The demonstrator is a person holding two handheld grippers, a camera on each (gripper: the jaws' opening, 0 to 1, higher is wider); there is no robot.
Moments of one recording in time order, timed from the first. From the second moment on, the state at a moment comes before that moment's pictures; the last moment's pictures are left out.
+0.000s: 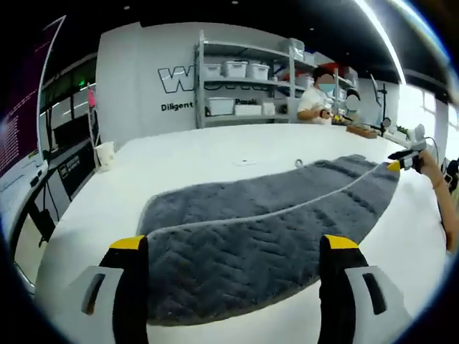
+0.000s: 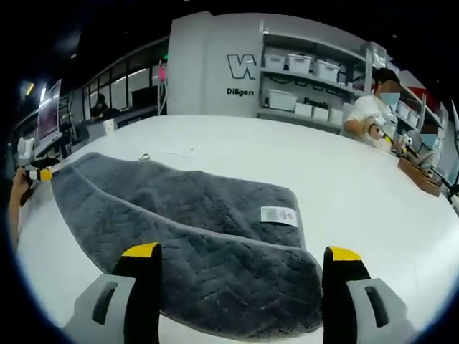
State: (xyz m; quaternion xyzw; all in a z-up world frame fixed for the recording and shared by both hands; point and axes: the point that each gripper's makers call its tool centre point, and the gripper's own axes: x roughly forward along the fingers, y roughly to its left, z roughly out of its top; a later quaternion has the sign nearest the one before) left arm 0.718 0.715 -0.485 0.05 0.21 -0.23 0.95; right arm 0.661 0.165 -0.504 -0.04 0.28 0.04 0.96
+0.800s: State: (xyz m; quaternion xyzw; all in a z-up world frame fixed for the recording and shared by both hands) left arm 0.707 0.685 -0.489 0.07 0.23 -0.27 0.93; right arm 0.711 0.172 -0.464 -0.02 0.17 0.06 0.98
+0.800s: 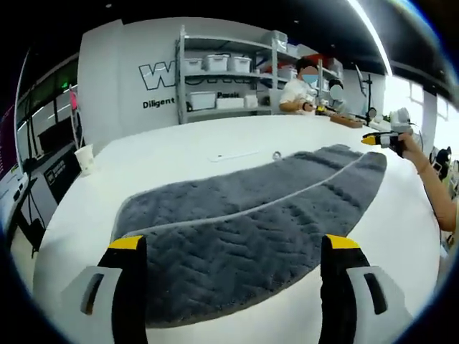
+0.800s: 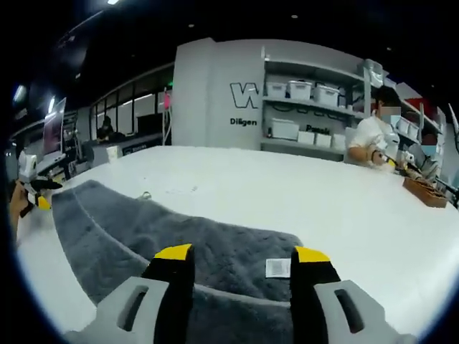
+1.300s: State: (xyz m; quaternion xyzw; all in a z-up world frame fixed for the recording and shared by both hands) left arm 0.700 0.676 -0.494 0.08 0.24 -0.27 0.93; right arm 0.767 0.143 -0.510 -0.01 0.24 0.04 0.97
